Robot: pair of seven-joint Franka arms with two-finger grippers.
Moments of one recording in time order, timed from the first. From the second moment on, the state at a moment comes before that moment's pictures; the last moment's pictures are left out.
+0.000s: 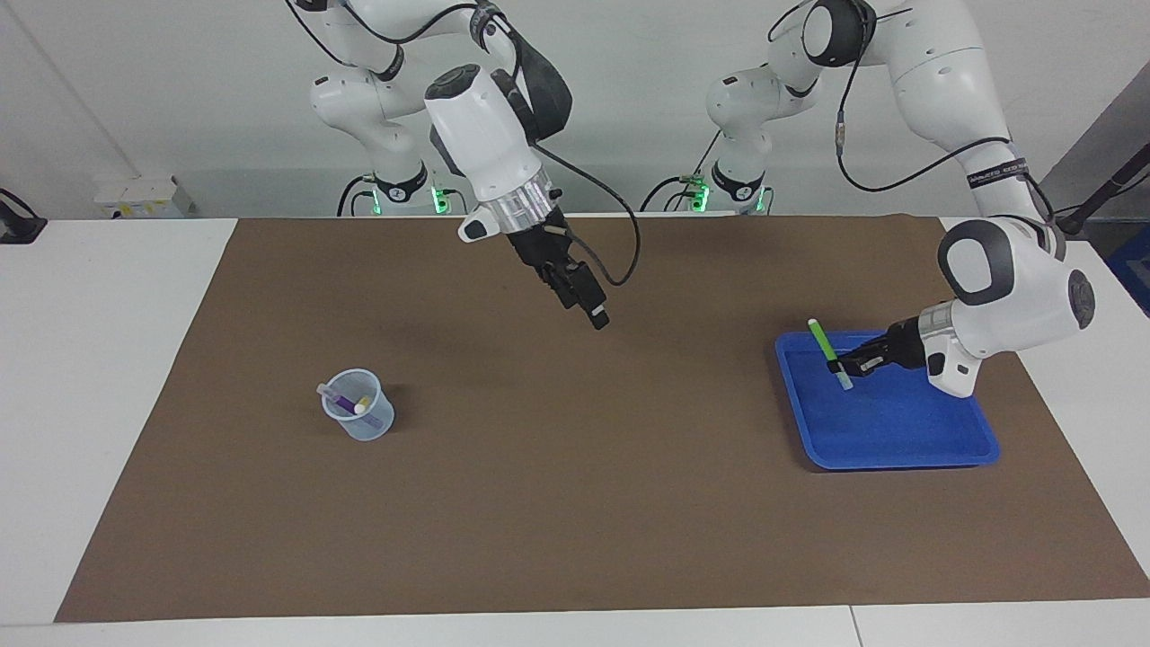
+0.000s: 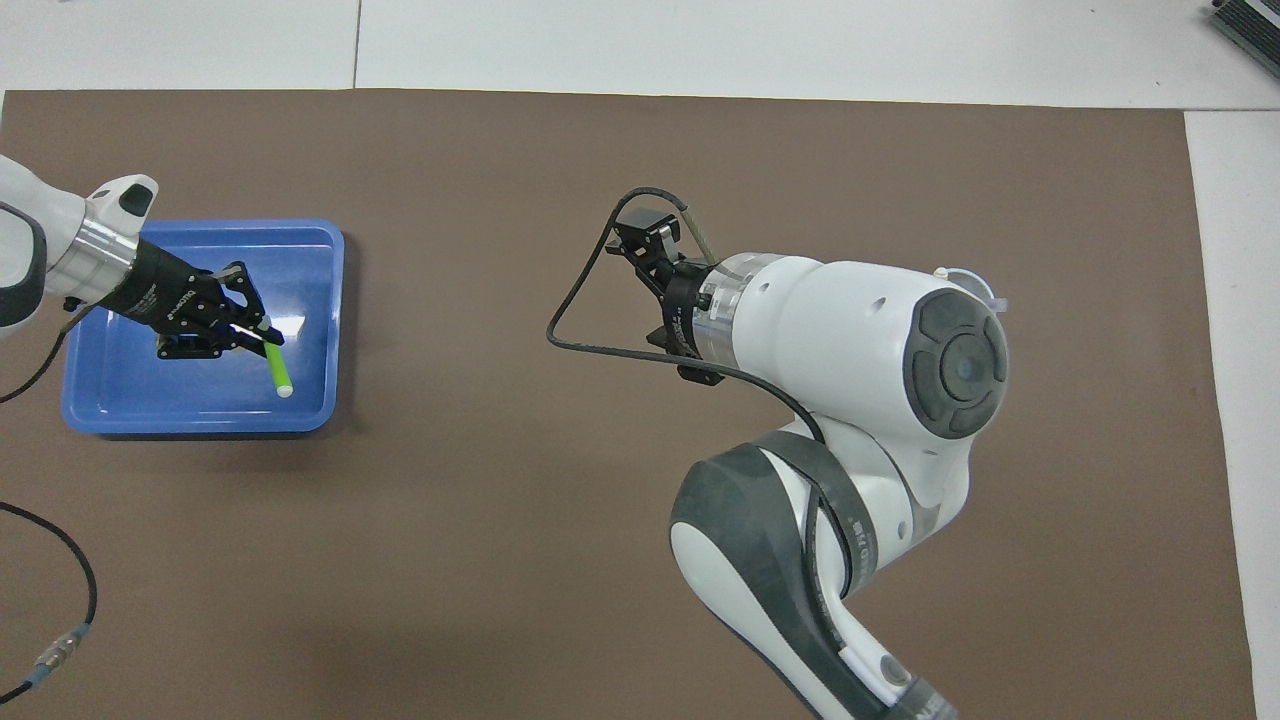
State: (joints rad) left arm 0.20 0.44 -0.11 -1.61 -0.39 1.67 -0.42; right arm 0.37 0.16 0.17 -1.81 0.29 2.49 1.40
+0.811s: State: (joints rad) left arm -0.05 0.35 -0.11 -1.64 -0.59 1.66 -1.08; right arm 0.45 0.21 0.17 -1.81 0.29 2.52 1.42
